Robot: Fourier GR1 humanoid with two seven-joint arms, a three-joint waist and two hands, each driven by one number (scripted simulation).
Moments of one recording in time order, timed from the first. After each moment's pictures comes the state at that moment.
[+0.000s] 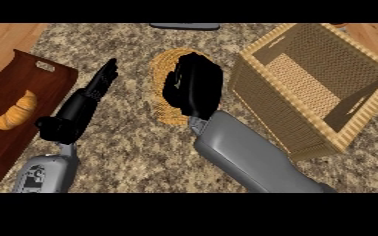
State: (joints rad) left arm -0.20 0.16 0.01 -1.55 -0.08 -0.22 0.01; right arm -0.85 -0.01 0.67 -1.19 0.94 -0.54 1.12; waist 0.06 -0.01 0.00
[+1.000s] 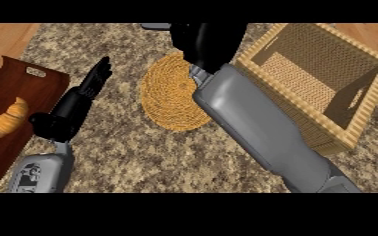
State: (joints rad) left arm -0.21 0.17 0.04 -1.54 -0.07 -0.22 0.02; right arm -1.09 -0.01 0.41 -1.14 1.22 -0.49 1.26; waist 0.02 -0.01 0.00
